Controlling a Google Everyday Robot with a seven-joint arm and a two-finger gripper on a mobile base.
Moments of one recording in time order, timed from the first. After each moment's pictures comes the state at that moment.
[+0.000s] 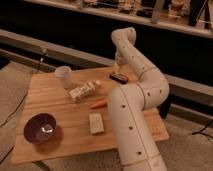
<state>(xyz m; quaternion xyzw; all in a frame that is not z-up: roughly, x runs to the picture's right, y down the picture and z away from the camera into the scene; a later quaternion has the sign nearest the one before) 0.109 -0.116 0.921 -0.26 0.20 0.48 0.82</state>
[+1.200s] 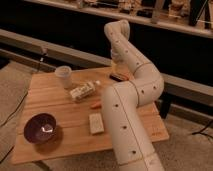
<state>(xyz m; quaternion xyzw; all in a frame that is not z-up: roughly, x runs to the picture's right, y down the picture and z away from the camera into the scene) 0.106 -0.112 0.896 -0.27 0.24 0.46 0.81</state>
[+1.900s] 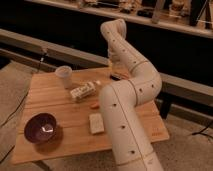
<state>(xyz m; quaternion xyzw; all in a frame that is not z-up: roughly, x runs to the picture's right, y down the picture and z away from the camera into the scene) 0.093 -0.114 0.892 -0.27 0.25 0.49 0.80</state>
